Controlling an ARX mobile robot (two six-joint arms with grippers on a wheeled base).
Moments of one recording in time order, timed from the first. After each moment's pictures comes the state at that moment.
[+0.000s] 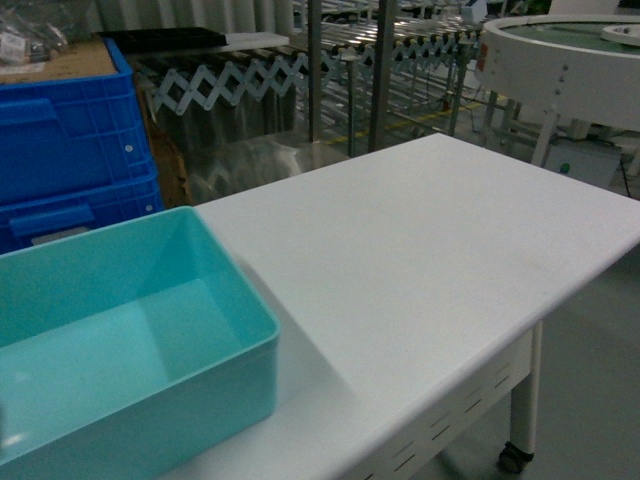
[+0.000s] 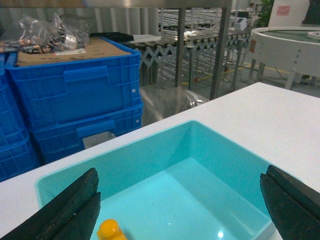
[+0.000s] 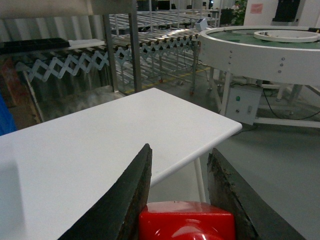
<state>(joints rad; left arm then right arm) 0.00 0.01 0.01 0.00 0.00 0.00 0.08 0.34 0.07 0.34 0.15 0.08</state>
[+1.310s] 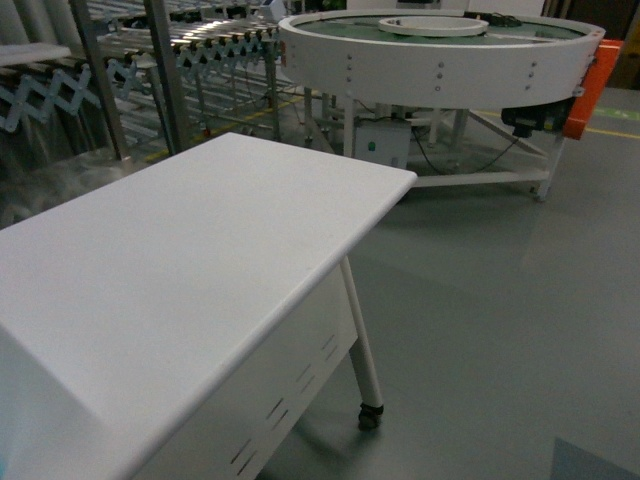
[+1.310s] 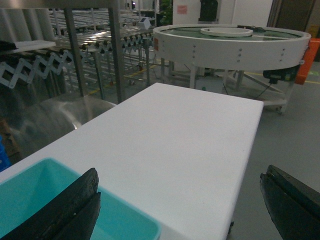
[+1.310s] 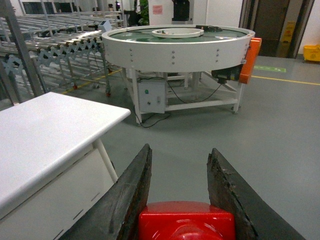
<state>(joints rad) 0.00 0.01 0.01 0.00 0.00 0.00 0.08 0.34 0.07 0.34 0.15 0.08</state>
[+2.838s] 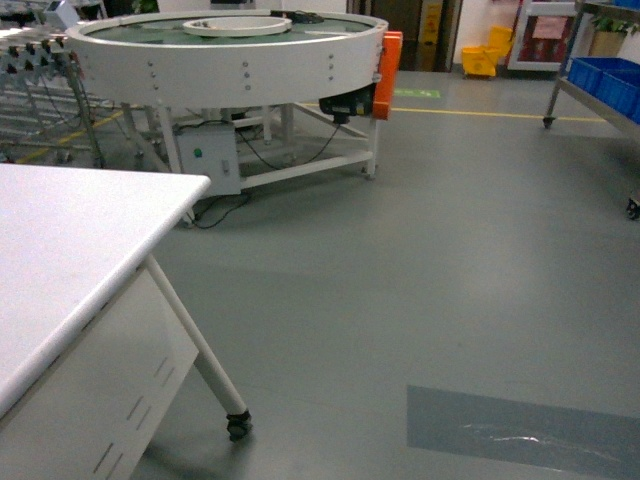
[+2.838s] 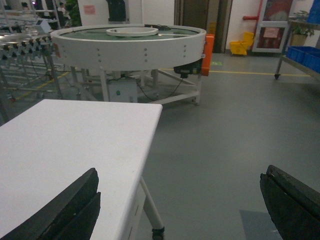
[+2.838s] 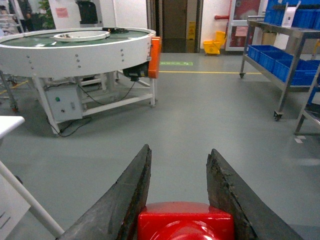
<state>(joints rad) 0.00 0.01 0.01 0.00 0.00 0.00 0.08 0.34 0.07 0.34 0.15 0.08</state>
